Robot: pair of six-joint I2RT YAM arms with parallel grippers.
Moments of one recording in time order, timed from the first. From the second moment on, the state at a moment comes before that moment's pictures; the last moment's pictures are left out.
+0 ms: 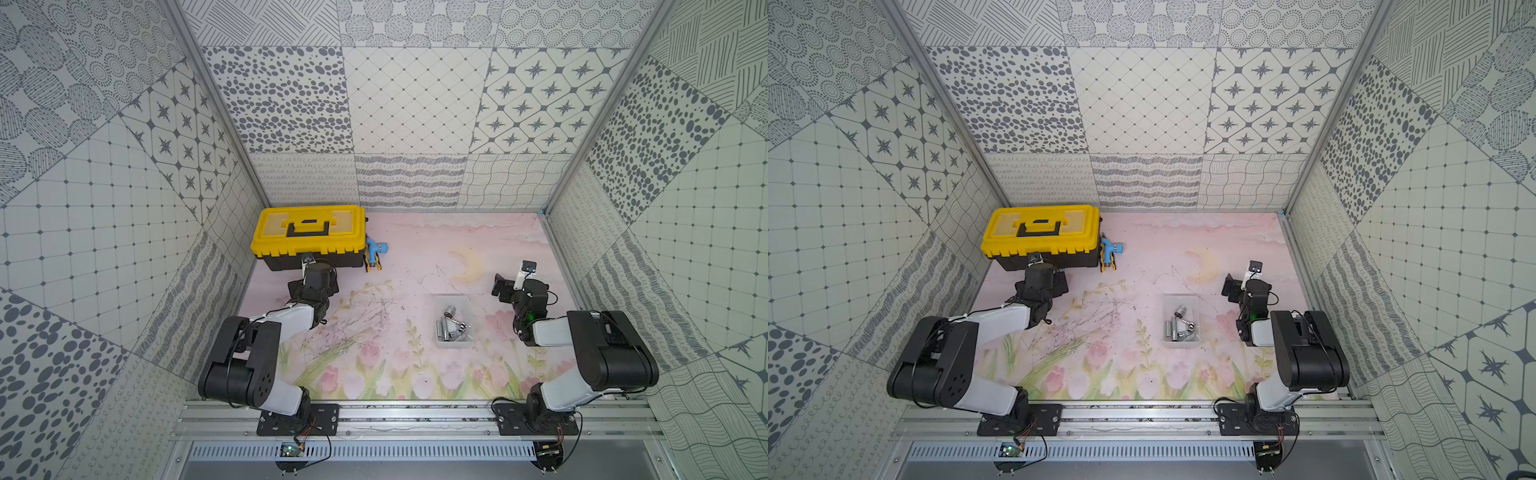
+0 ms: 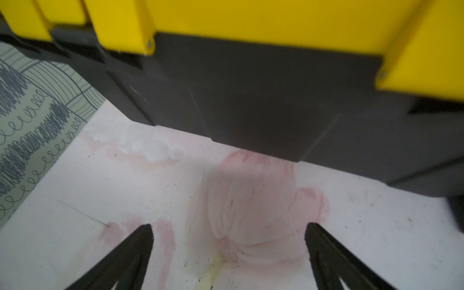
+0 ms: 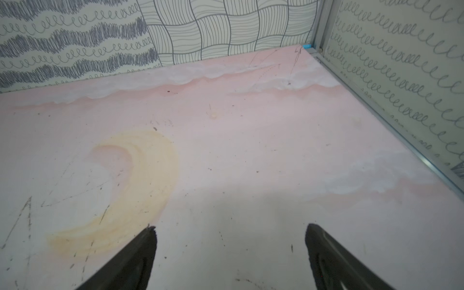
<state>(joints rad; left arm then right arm) -0.11 1.52 0.57 0.29 -0.45 -0.20 0.01 1.56 0.35 0.84 0.13 0.12</state>
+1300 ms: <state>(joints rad) -0.07 1.57 0.40 0.71 -0.20 -0.10 0.05 1.56 0.37 0.84 0.17 0.07</state>
